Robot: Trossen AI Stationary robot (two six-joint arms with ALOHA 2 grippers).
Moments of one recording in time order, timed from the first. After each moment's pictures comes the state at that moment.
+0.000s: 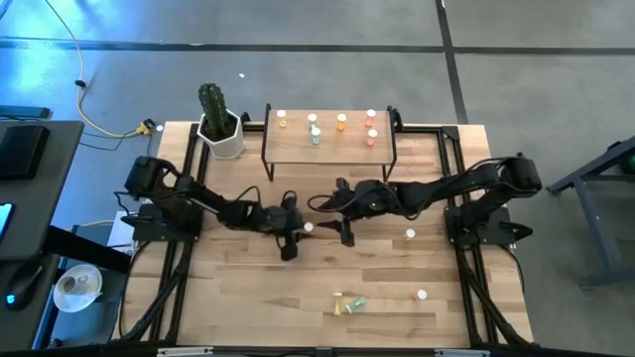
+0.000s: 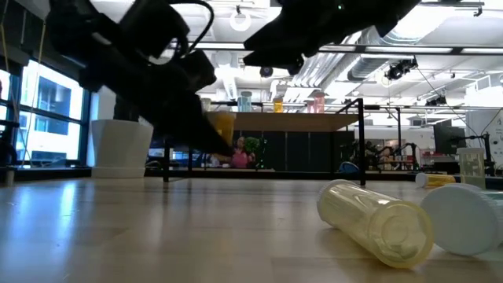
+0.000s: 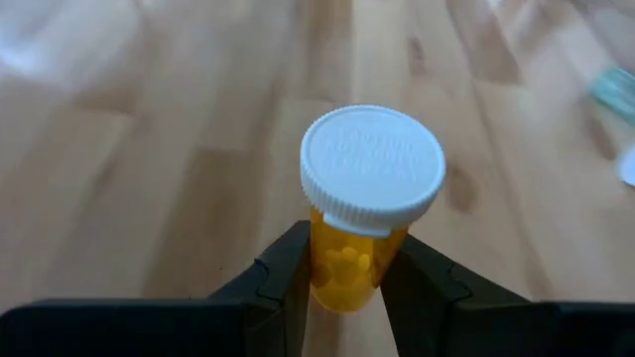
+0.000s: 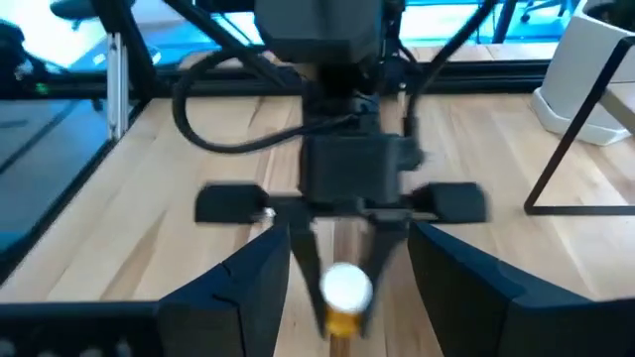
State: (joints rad) left arm -0.01 1.69 0.60 0.49 -0.12 -0.16; right arm 0.06 1.56 0.93 0.24 -0.04 0.04
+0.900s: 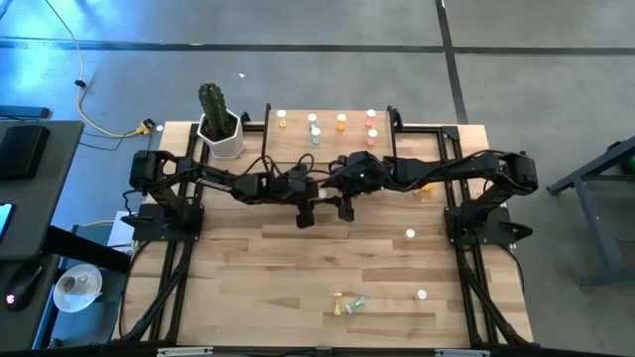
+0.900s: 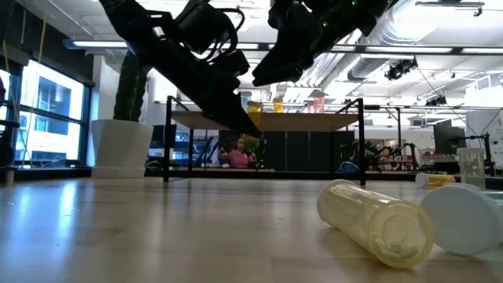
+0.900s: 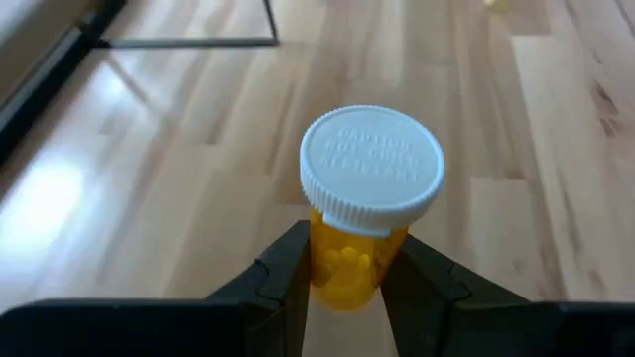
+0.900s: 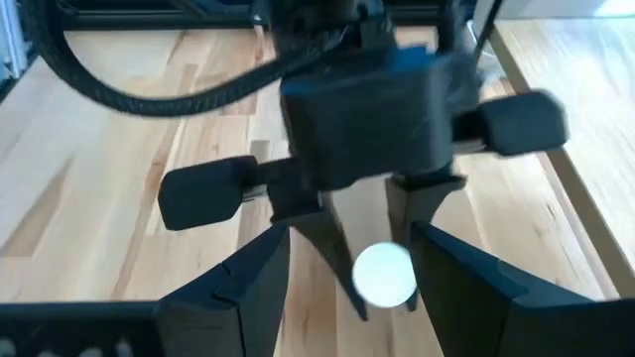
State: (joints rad) left arm 0.22 1.70 0.86 0.19 -0.13 0.08; right arm -0.12 1.57 1.09 -0.11 -0.11 -0.07
